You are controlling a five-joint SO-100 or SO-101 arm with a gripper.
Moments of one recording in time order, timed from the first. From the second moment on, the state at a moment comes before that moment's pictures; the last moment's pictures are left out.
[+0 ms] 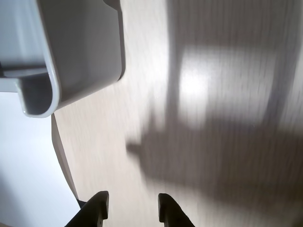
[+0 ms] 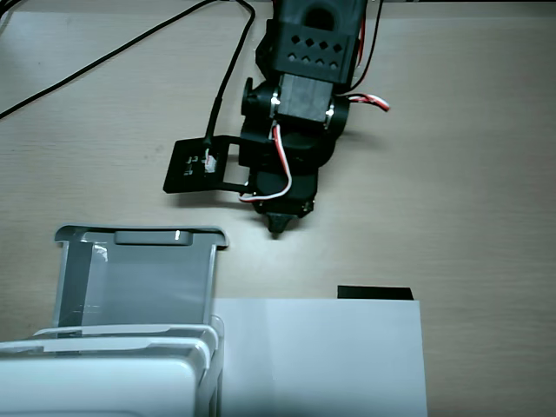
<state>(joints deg) 7.5 130.5 132.6 62.0 -4.9</state>
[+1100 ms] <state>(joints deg) 21.6 145.2 139.2 67.5 -3.7</state>
